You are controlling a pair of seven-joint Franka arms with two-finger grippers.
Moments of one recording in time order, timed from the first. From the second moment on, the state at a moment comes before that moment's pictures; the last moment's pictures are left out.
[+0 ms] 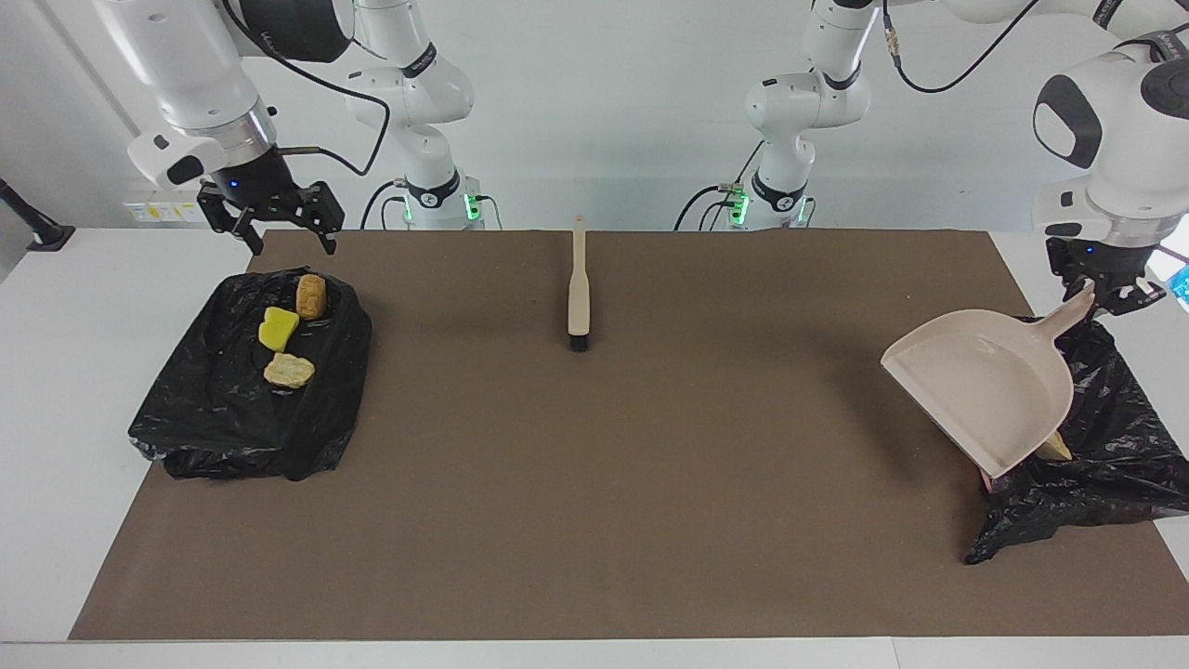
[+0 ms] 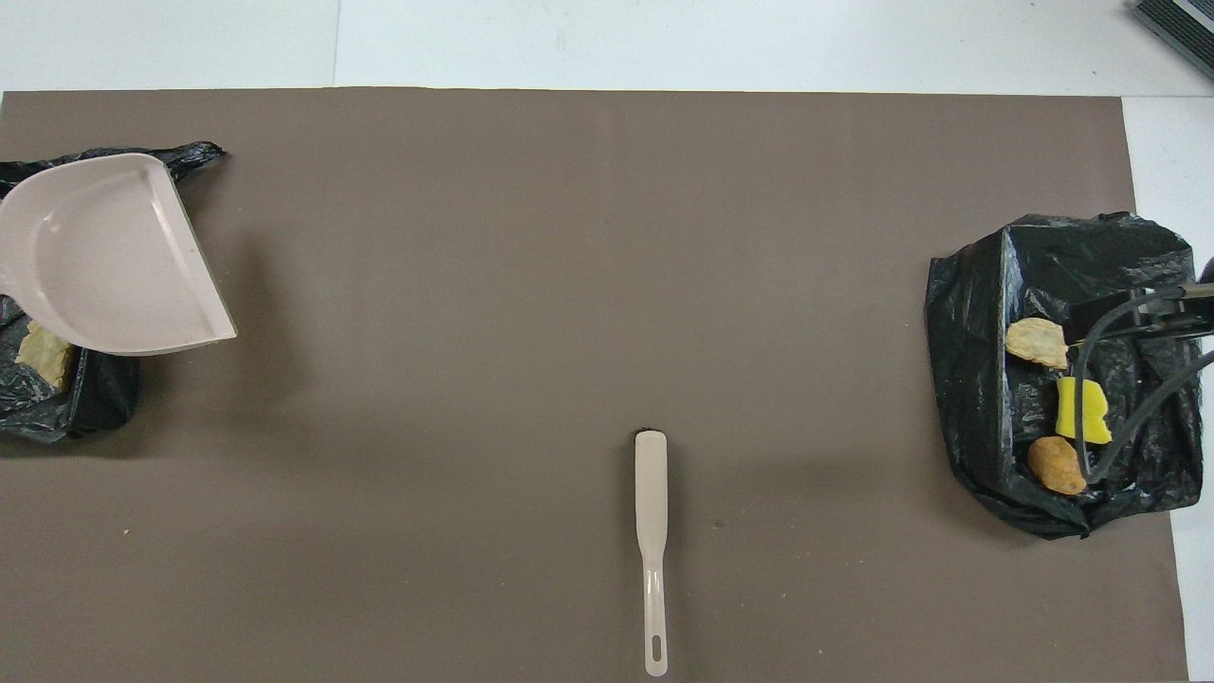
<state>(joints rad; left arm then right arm) 0.06 0.11 0.07 -1.66 0.34 1.80 1.24 0.03 -0.03 -0.10 -1.62 -0.03 1.58 -0.06</state>
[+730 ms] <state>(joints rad) -0.14 0.08 0.05 -1.79 0.13 1.81 0.51 0.02 -0.04 -0.10 -1.60 -0.03 1.59 -0.07</state>
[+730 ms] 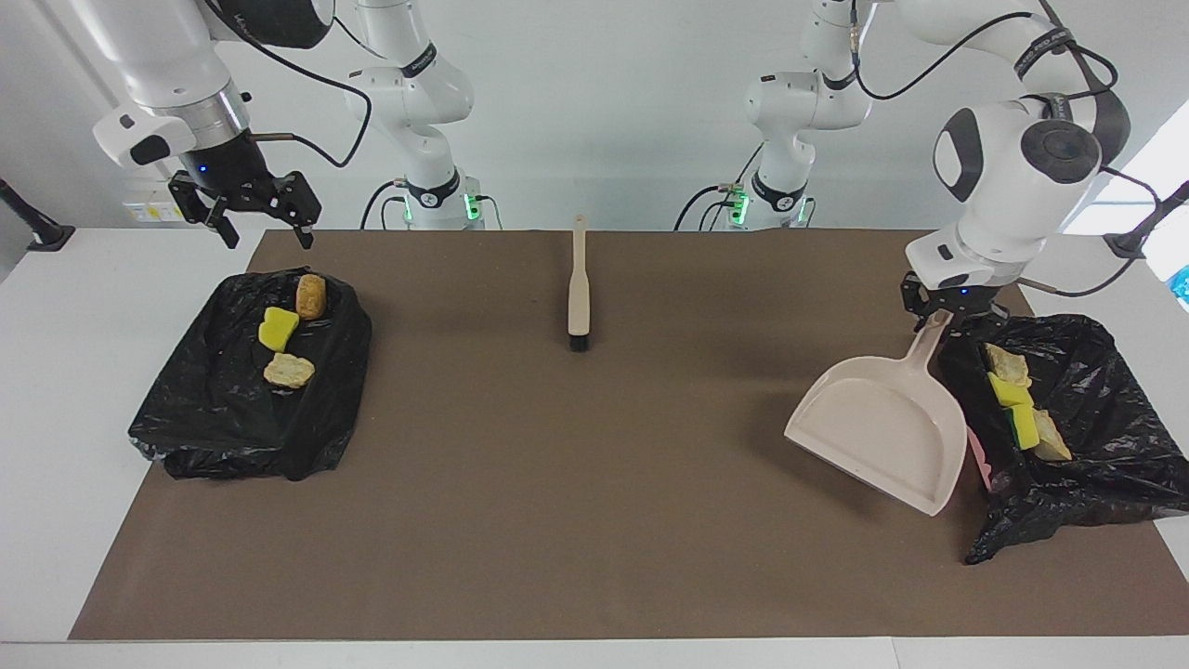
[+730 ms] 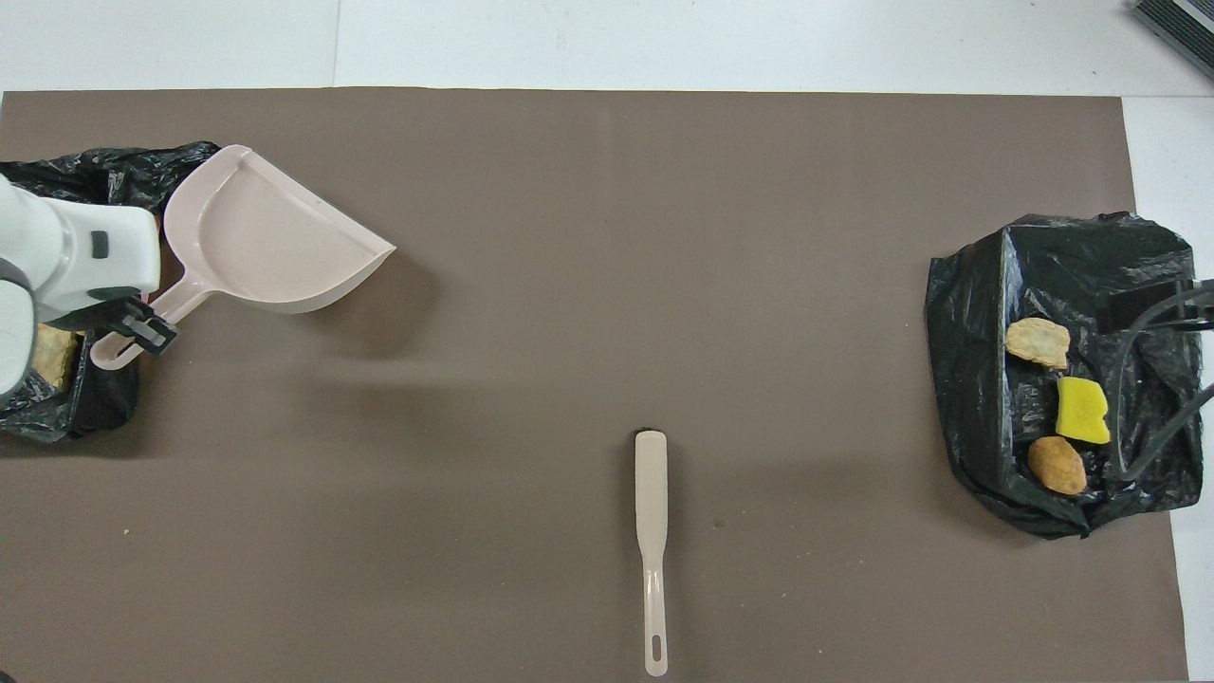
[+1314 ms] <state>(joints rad) -0.42 0.10 0.05 -1.81 0.02 1.86 -0.06 0.02 -0.04 -0.10 -1.60 -0.03 1.59 -0.07</state>
